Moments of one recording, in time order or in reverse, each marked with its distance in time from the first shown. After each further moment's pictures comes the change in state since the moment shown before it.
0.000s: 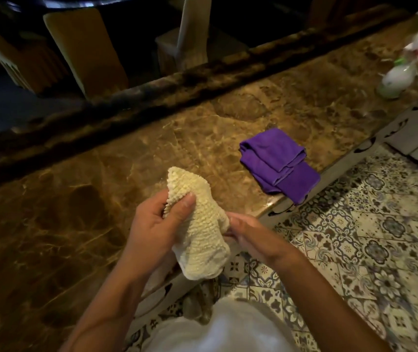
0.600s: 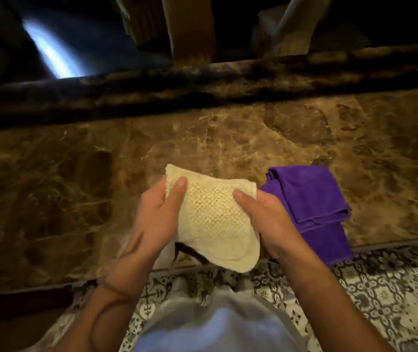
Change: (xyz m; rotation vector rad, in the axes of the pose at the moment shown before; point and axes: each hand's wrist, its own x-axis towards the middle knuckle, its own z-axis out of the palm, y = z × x) left_hand 0.063 -0.051 0.066 0.225 0.582 -0.286; right_hand 0.100 -0.053 -0.105 0.042 -0.031 -0.016
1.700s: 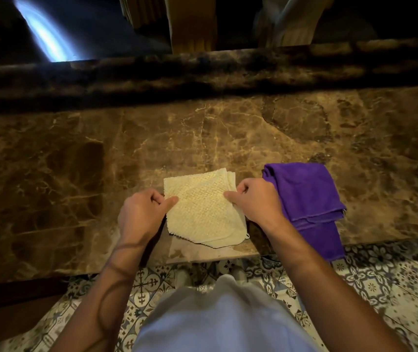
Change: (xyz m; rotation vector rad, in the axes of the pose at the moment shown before) left_hand 0.037 -0.074 -0.012 0.772 0.143 -0.179; right_hand 0.056 0.003 -0.018 -1.056 0.220 0.034
